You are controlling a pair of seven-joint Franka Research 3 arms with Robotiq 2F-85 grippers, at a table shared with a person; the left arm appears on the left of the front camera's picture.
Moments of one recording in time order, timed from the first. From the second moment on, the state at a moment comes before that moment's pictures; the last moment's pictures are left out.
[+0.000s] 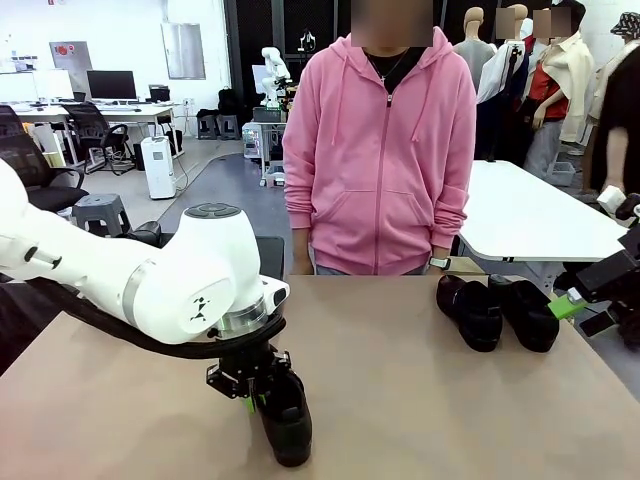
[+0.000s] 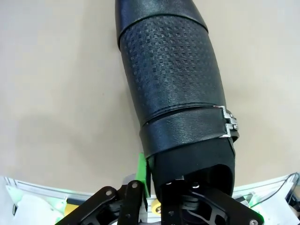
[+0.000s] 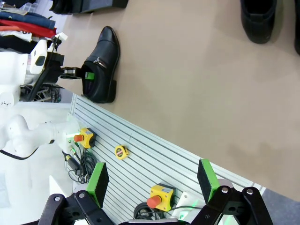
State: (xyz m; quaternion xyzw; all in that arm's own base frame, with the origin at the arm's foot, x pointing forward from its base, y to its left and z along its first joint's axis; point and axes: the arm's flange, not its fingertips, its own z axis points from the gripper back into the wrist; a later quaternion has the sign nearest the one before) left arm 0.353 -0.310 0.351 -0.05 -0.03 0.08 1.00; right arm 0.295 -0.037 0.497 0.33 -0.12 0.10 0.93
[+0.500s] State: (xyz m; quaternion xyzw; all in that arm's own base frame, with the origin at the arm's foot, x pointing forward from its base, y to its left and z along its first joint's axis) left arm 0.342 -0.308 0.372 -0.03 -0.03 0.02 1.00; right arm 0.295 -0.037 0.497 0.33 -0.12 0.10 0.93
